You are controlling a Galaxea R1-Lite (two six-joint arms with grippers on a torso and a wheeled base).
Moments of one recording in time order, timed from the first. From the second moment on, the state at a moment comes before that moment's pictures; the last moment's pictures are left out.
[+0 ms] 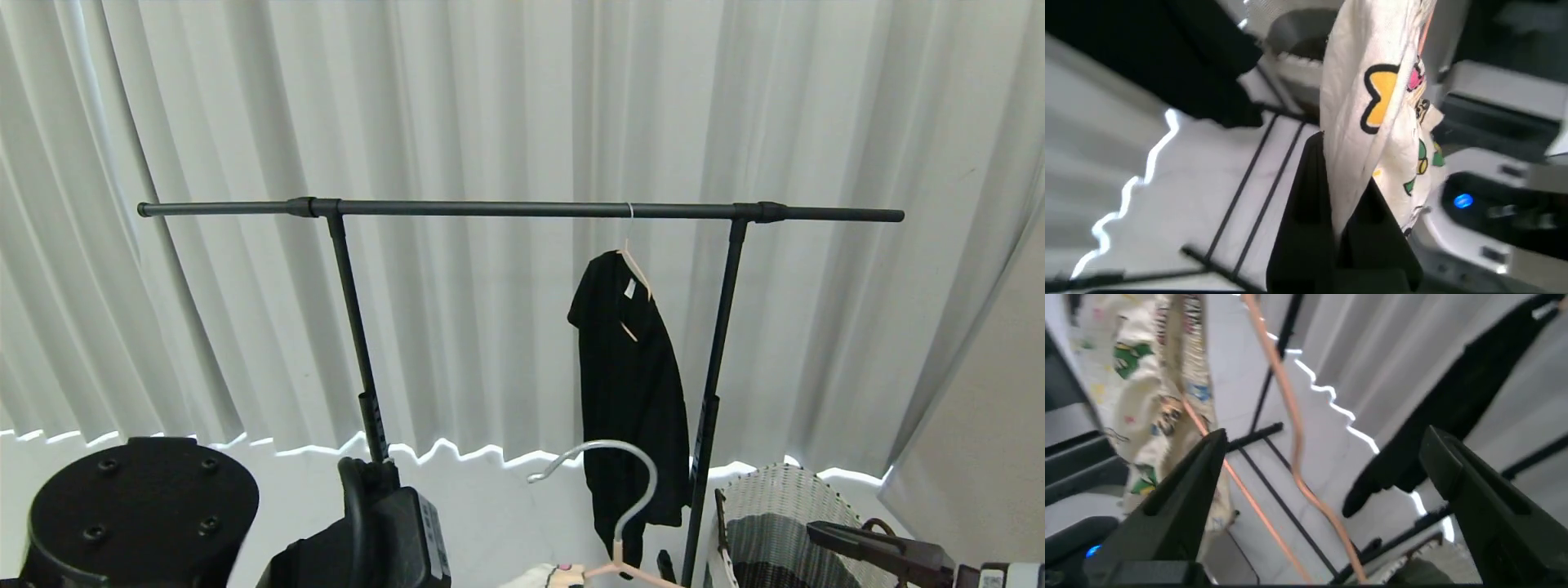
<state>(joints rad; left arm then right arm) -0.91 1.30 -0.51 -0.17 -0.15 0.26 1.27 1.15 -0.17 -0.68 -0.41 -0.05</state>
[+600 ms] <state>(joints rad) -0.82 1.26 -0.54 -0.31 0.13 0.07 1.11 1.32 -0.20 -0.66 -0.36 0.13</state>
